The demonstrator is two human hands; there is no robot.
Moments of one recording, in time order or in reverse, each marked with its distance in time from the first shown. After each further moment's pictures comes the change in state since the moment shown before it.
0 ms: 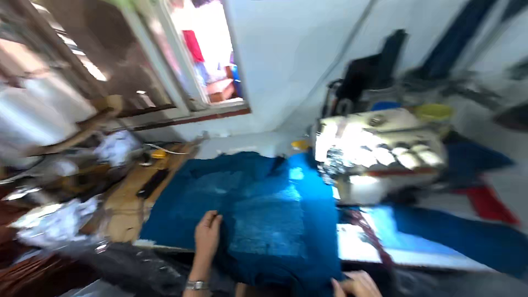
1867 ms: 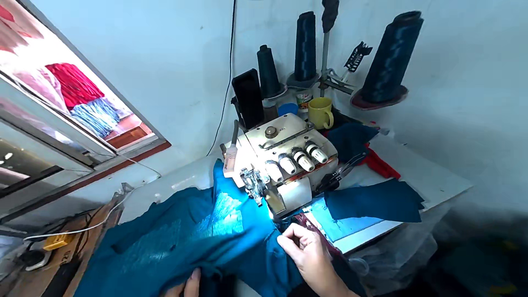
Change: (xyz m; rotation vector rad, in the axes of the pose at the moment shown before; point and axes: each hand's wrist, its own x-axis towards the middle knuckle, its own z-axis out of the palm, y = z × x) left_hand -0.033 0.127 0.033 0.097 0.039 0.679; right_hand 0.110 0.008 0.010 0.579 0.217 0.270
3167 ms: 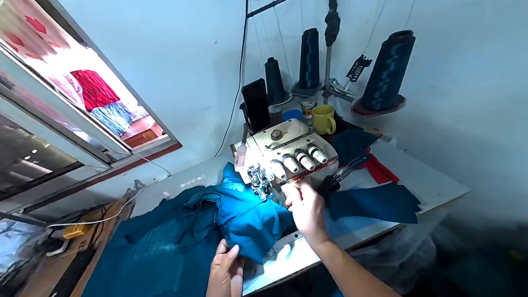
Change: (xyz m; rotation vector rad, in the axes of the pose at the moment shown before) left_hand -0.013 0.019 0.063 -1.314 -0.064 -0.963; right_hand 0.062 -0.020 0.002 -0.451 0.265 -0.075
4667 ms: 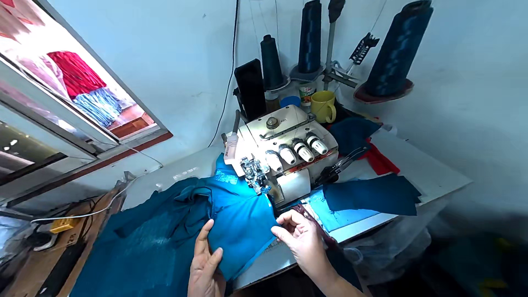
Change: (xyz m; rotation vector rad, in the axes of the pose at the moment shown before) left_hand 0.003 0.013 -0.024 0.219 -0.264 0.287; right_hand -0.066 0.023 -0.004 0.570 -0.247 0.097
